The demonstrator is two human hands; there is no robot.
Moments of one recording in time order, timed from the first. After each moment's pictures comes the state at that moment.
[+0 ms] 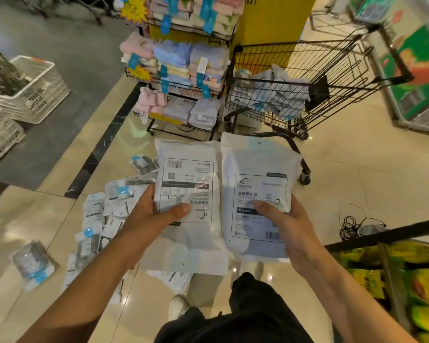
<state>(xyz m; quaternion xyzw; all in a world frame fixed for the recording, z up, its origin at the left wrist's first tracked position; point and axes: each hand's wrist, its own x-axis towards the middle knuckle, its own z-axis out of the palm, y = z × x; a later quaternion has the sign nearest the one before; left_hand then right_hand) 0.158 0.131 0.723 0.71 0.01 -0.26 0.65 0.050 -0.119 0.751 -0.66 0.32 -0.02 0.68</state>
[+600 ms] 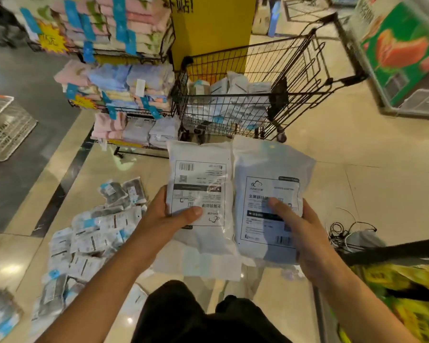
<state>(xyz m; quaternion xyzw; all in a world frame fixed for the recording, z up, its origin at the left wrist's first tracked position) 0.210 -0.172 0.728 0.71 -0.02 -0.29 0.63 0.078 -0.406 0.743 -0.59 0.38 -0.06 0.71</state>
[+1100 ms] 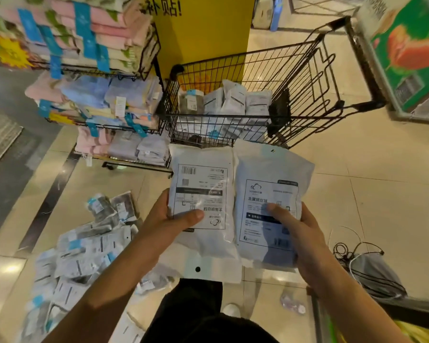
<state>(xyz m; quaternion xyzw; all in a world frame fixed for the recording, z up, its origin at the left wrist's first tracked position) 0.356 -0.281 0.700 0.73 0.00 -0.32 0.61 0.223 -0.513 0.725 -0.58 0.41 -0.05 0.70</state>
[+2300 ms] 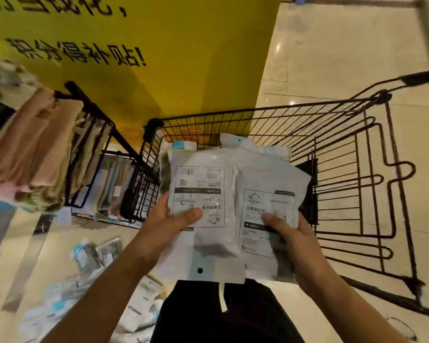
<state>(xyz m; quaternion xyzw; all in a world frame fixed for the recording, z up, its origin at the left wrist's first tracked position) 0.789 -0.550 0.669 0.69 0.09 -0.36 0.62 0.657 -0.784 0.666 -0.53 0.42 0.06 0.73</state>
